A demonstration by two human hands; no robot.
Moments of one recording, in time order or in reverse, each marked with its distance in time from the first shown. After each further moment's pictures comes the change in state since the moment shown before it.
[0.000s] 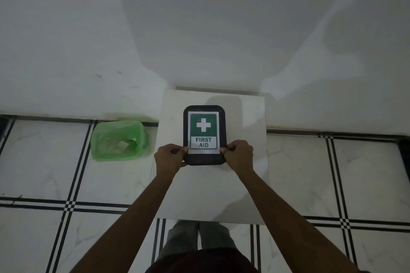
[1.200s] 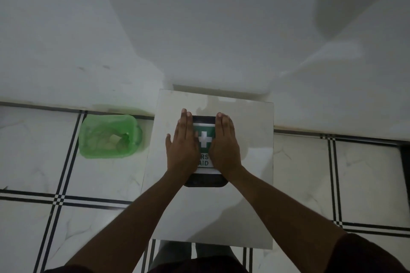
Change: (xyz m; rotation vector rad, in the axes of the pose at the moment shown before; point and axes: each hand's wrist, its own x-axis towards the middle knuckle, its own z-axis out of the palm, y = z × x) left_hand 0.059 0.028 0.052 0.771 -0.036 0.540; right_hand 0.078 -0.020 0.054 -0.325 0.076 -0.541
